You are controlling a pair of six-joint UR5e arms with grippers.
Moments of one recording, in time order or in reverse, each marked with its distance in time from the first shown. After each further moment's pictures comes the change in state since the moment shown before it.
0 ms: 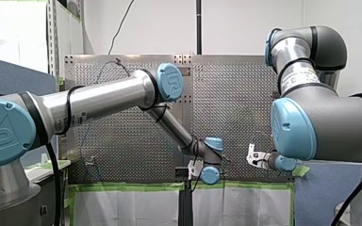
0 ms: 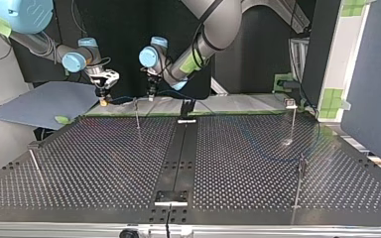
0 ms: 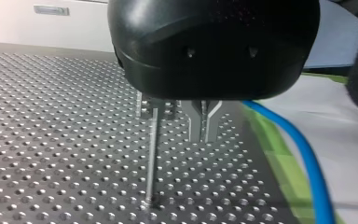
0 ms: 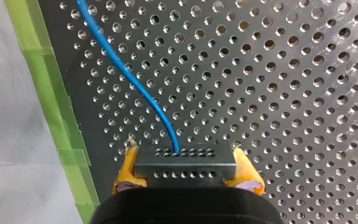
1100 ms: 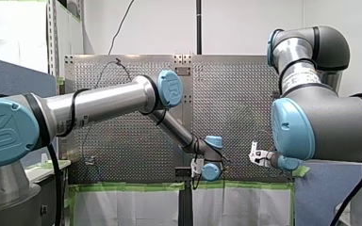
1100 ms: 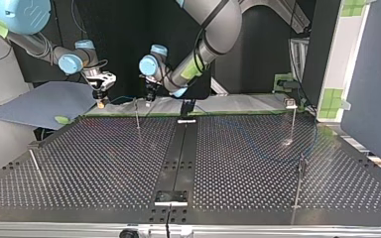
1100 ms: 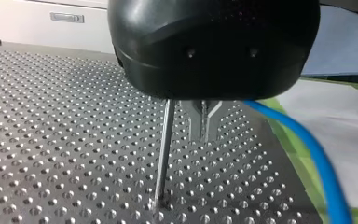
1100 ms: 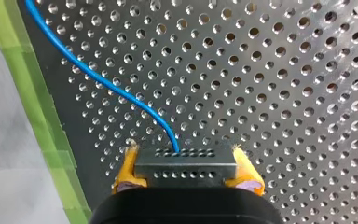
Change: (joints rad) left arm 0.032 -0.050 0.118 -0.058 0.085 -0.035; right arm -0.020 0.004 -0.028 0.003 -0.032 0.029
